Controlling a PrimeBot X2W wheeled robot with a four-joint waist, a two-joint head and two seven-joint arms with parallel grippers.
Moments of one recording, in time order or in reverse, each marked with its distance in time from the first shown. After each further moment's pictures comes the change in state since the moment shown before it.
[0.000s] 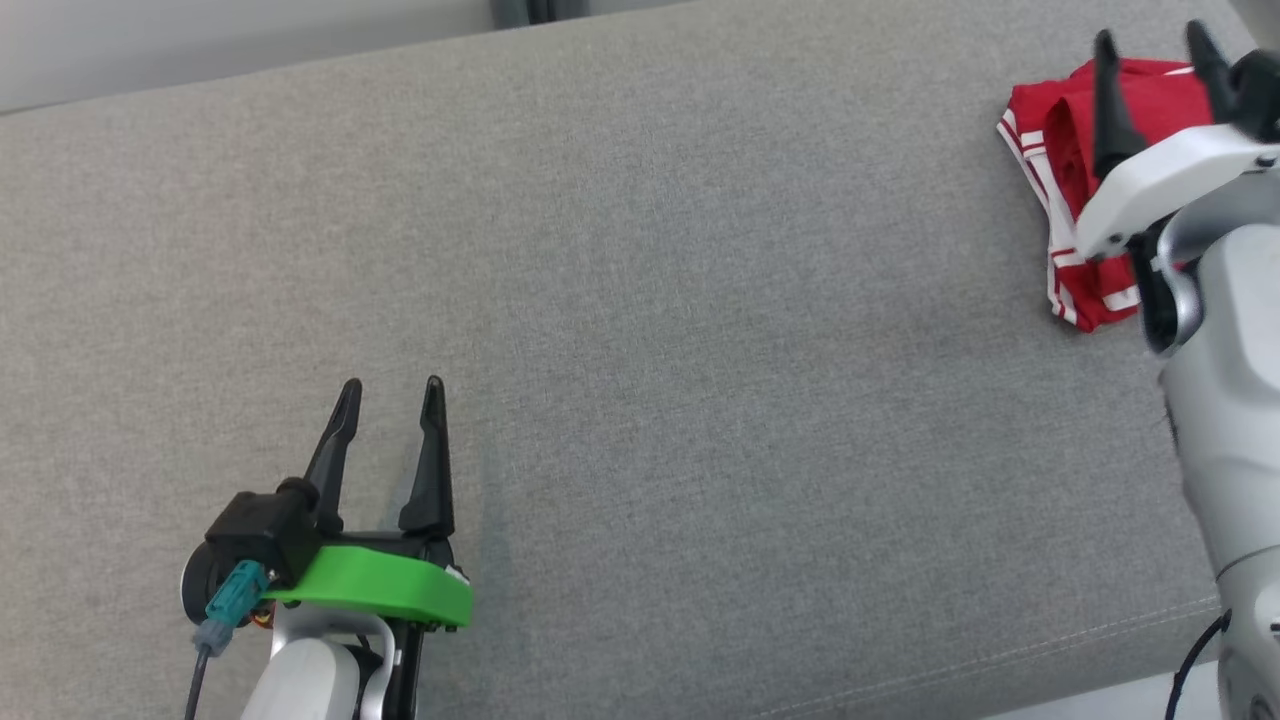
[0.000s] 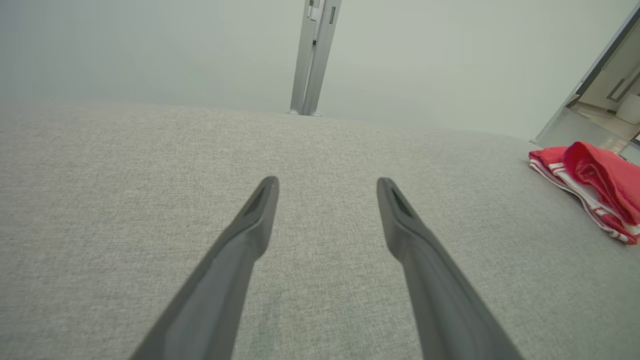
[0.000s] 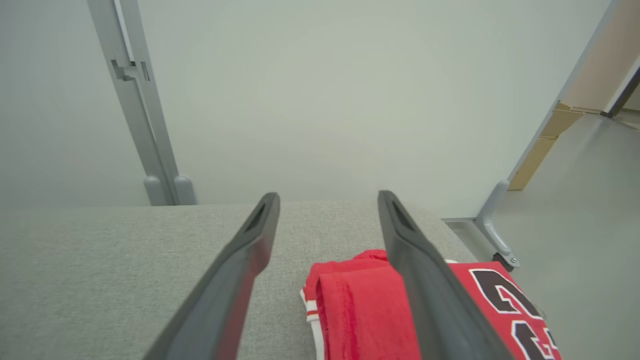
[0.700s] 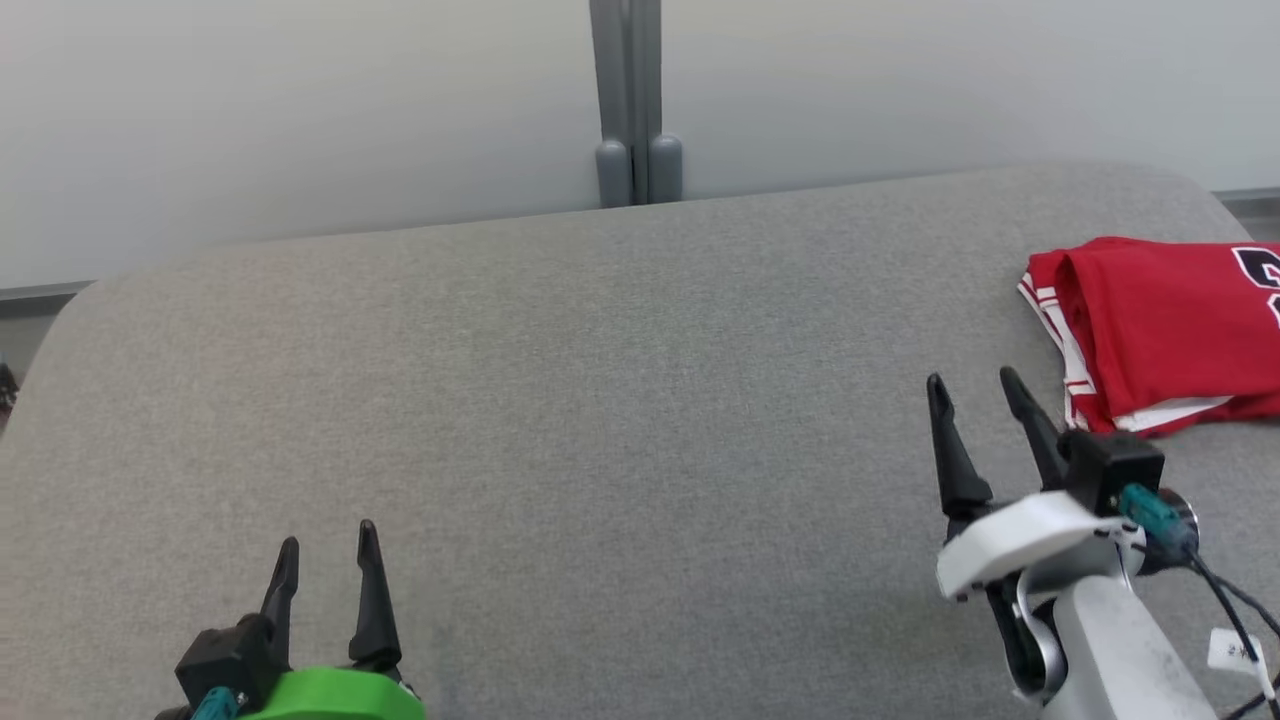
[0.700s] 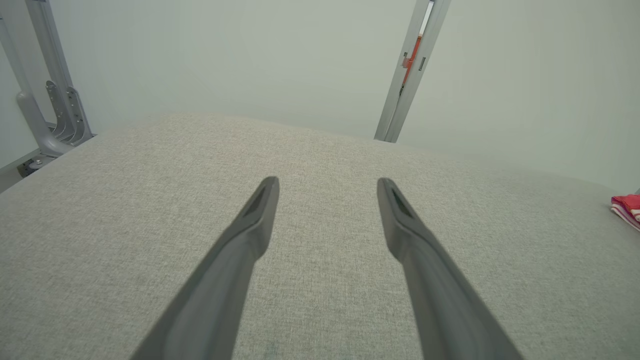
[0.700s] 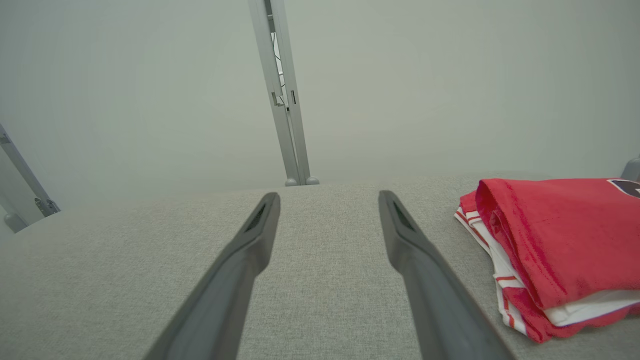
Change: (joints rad) left arm 0.178 -0.064 0.167 0.109 0.052 0.010 -0.033; right arm 0.644 0.197 0.053 -0.431 0.066 0.000 -0.051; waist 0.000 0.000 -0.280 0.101
